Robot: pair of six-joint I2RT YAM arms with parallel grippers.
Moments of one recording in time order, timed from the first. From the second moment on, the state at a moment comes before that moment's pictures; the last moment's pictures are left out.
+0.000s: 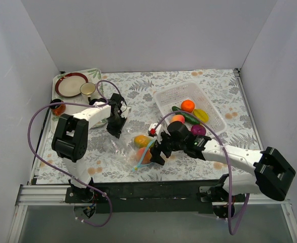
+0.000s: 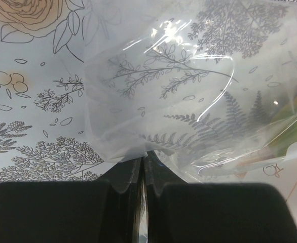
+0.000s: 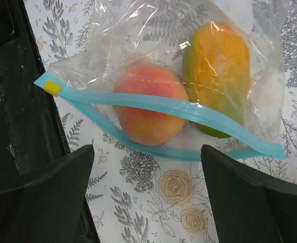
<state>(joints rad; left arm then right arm) -0.36 1.81 1.21 -0.84 0.10 0.02 0.94 1.26 0.69 -0.07 -0.36 -0.08</state>
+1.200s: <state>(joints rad) -0.38 1.80 1.15 -0.73 0.01 -0.04 1.00 1.52 0.84 -0.05 -0.15 -0.06</state>
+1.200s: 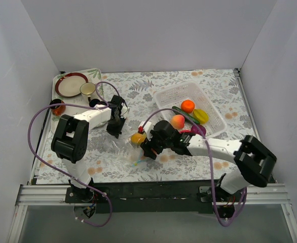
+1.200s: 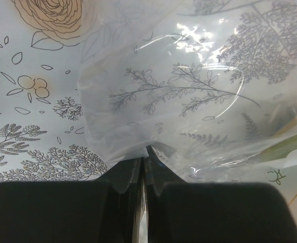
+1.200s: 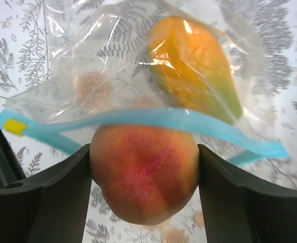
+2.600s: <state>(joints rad) -0.38 1.84 1.20 -0.77 0.00 -0.01 0.91 1.23 0.66 0.05 -0.14 -0.12</state>
